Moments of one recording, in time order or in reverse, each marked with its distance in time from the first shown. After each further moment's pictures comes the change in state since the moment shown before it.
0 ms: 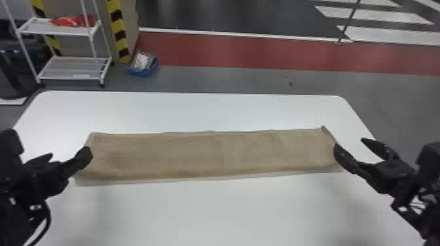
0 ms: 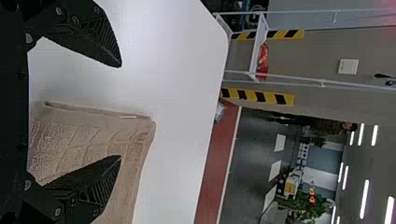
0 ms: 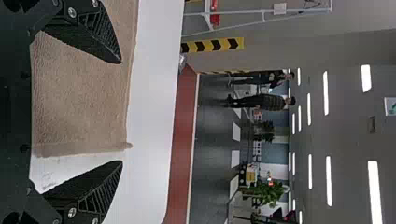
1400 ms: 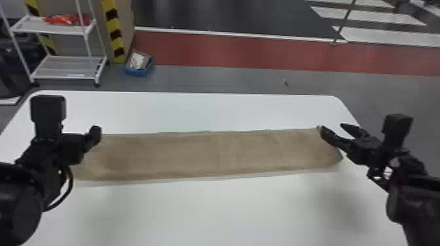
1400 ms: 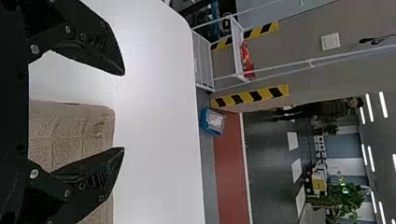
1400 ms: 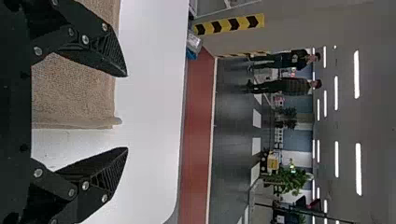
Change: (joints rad) left arm -0.230 0.002 -0.188 0.092 -0.249 0.114 0.112; right arm -0.340 -0.030 0.049 0.379 0.145 0.032 -0.033
